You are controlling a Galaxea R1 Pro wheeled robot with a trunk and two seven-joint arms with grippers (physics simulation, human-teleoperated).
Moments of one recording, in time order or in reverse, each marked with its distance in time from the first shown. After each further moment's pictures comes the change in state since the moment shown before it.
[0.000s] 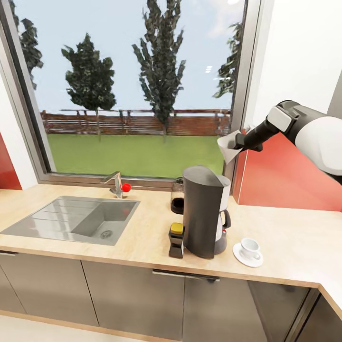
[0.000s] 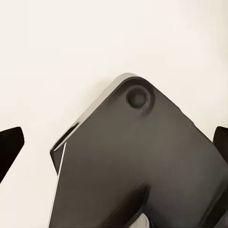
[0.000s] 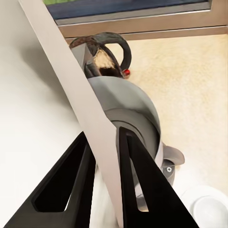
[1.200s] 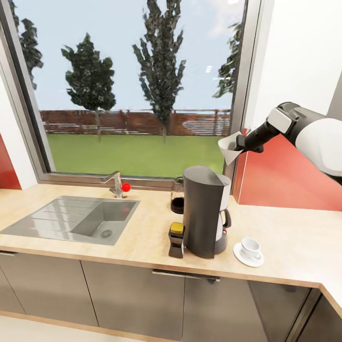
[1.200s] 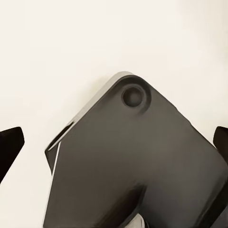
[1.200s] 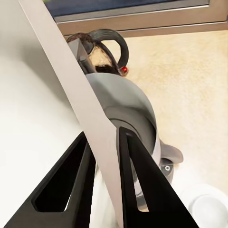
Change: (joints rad) left arm 0.000 -0.010 -0.001 -0.001 -0.001 -0.003 0.000; right arm 0.007 -0.006 0.000 0.003 0.001 0.000 -0.002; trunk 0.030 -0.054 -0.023
